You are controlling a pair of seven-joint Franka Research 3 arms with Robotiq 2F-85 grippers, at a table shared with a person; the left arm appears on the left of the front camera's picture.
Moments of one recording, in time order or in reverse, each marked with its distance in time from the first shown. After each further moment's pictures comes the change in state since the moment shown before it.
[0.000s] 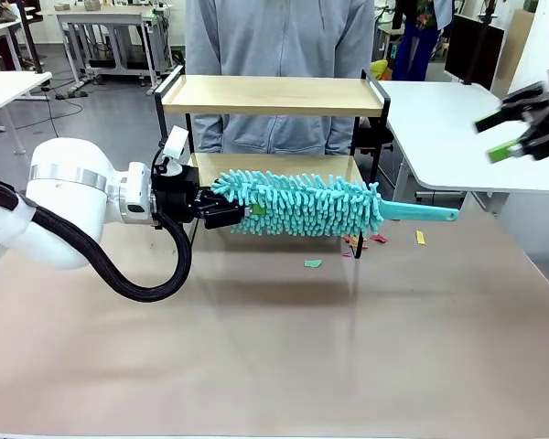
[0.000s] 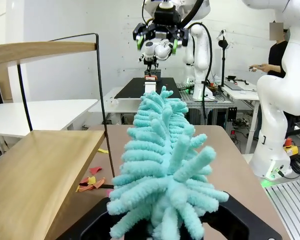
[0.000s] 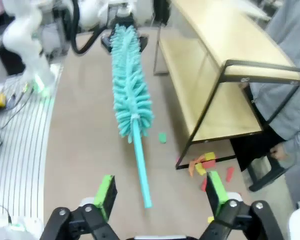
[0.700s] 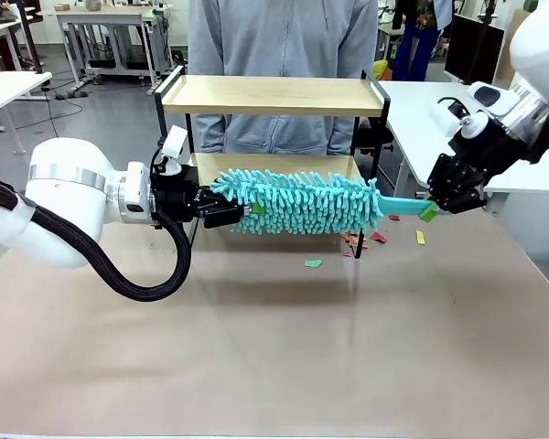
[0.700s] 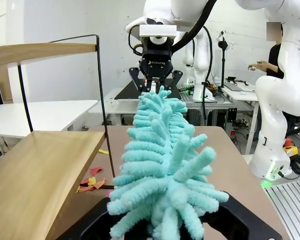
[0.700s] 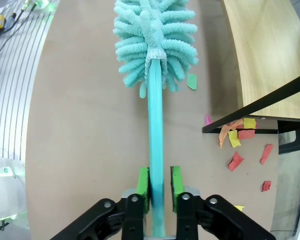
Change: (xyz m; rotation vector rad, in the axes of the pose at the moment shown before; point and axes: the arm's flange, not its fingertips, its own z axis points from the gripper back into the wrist) left arm 0.000 0.000 0.001 0.000 -0.003 0.000; right arm -0.011 -0.003 -0.137 0.177 0.446 0.145
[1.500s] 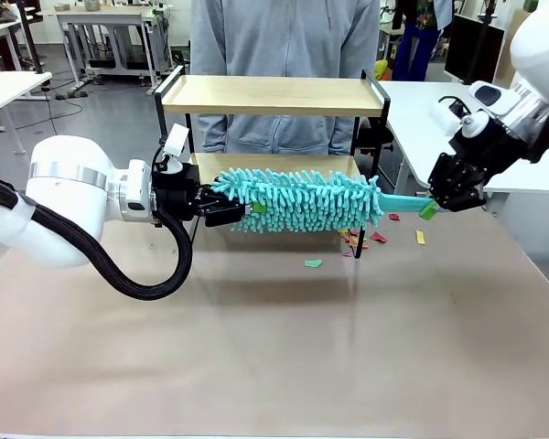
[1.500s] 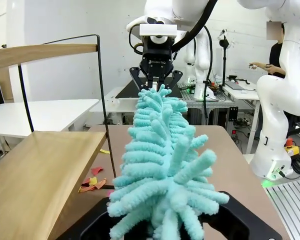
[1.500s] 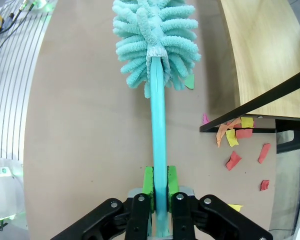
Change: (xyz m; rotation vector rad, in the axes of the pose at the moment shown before) left arm 0.004 0.000 -0.001 0.005 0.007 -0.003; right arm 0.000 -0.001 0.000 -0.009 0.001 0.001
